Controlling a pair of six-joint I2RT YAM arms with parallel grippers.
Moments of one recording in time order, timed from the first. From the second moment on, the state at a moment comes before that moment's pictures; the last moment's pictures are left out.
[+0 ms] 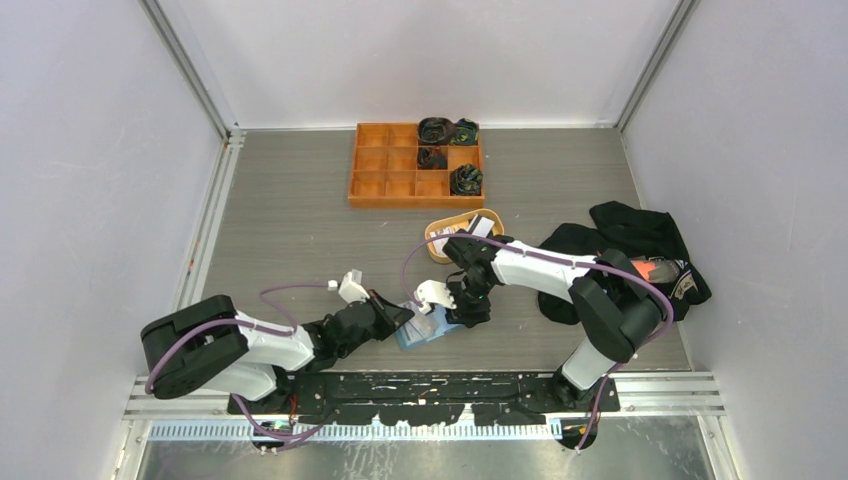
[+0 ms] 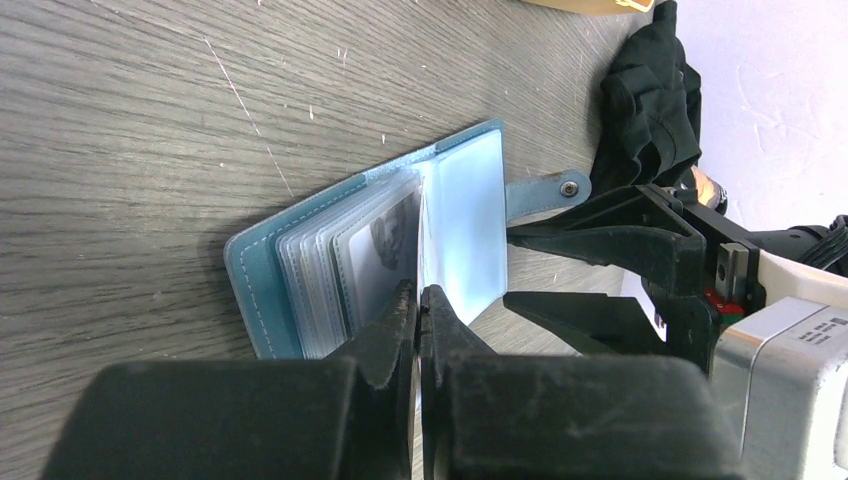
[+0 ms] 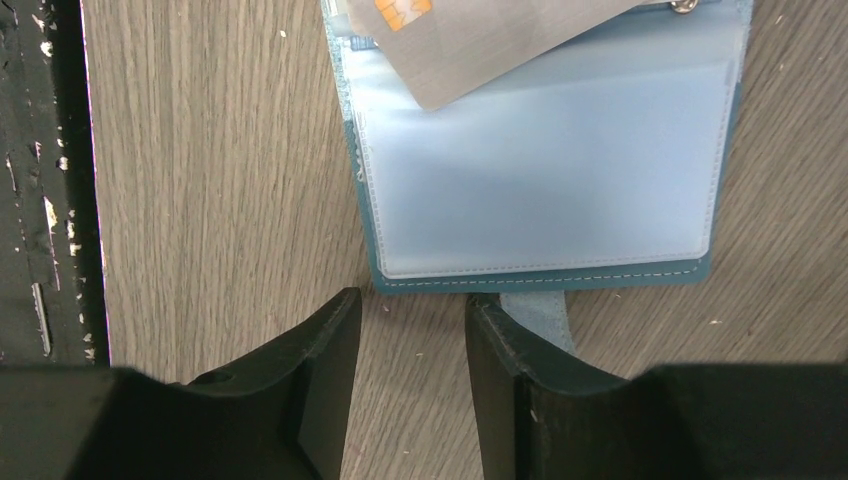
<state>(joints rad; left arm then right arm) -1.07 1.35 0.19 0.66 -0.35 -1.39 0.74 1.61 0.91 -0.73 -0.40 -1.06</state>
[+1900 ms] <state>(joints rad) -1.07 1.42 0.26 0.63 -0.31 -1.39 0.76 1.62 0.93 -0.74 -0.39 -1.05</state>
